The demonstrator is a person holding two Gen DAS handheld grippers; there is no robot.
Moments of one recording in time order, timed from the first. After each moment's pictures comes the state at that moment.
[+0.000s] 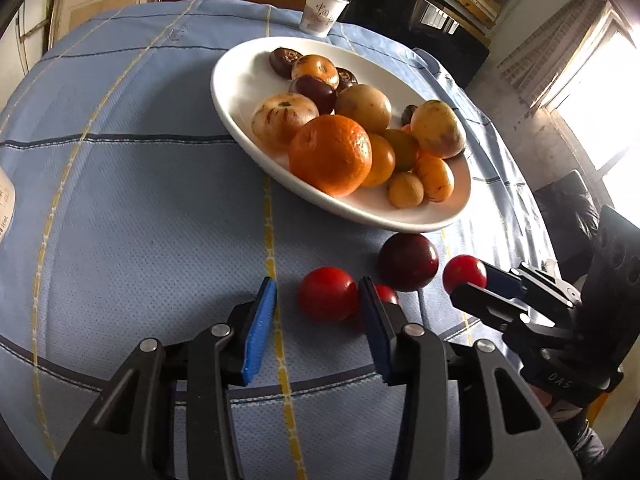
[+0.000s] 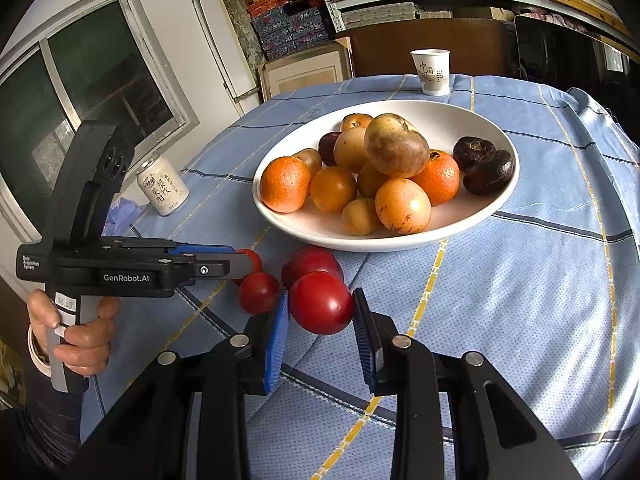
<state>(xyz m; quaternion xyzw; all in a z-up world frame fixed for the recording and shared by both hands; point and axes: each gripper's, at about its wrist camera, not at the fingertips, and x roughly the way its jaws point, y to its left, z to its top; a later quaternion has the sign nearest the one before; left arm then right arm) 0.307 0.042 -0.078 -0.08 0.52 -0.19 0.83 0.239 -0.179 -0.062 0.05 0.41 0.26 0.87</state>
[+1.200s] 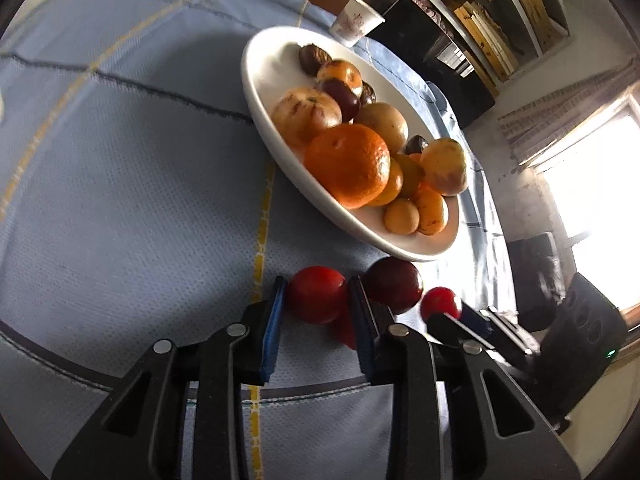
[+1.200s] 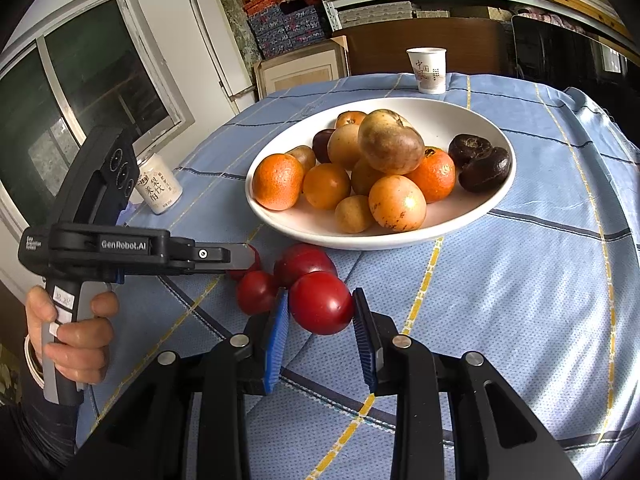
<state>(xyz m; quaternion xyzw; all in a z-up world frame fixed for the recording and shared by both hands) 0.310 0.051 -0.090 -0.21 0.51 -0.17 0.81 0.241 -0.181 -0.064 0.05 0.41 0.26 0.88</state>
